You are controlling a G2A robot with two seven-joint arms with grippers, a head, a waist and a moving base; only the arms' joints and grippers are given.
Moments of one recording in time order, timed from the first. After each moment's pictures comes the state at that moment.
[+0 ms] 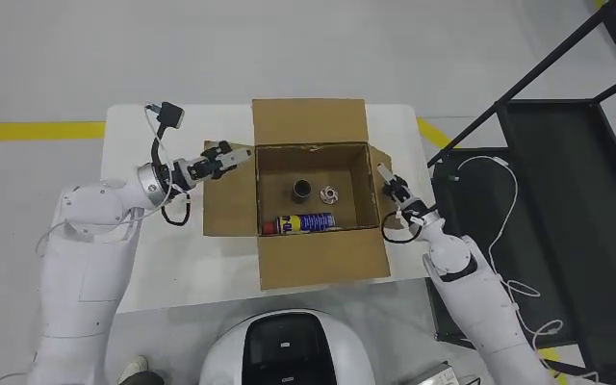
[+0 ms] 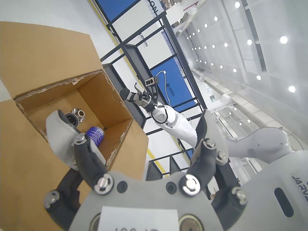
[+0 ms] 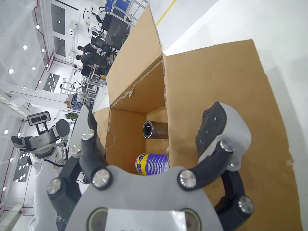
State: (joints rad) left arm 1.03 -1.20 -1.39 -1.56 -0.08 -0.33 -1.03; right arm -1.42 -1.13 1.39 -1.44 -0.08 -0.28 0.17
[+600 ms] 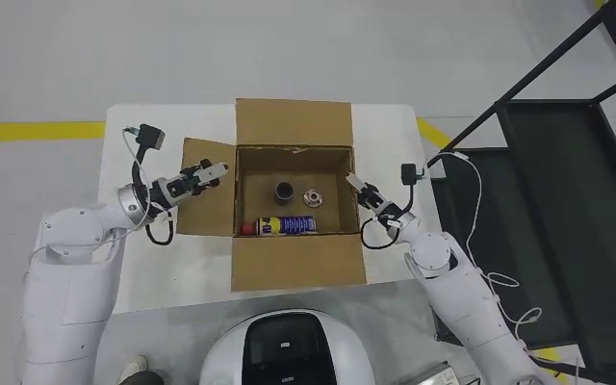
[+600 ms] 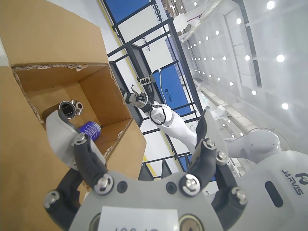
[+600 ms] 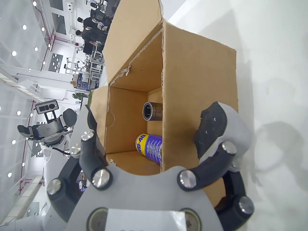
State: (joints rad) left arm 1.16 -1.16 -1.47 -1.59 -0.15 -0.32 -1.05; right arm -1.36 -1.16 1.28 -1.42 -0.05 -0.28 0.27
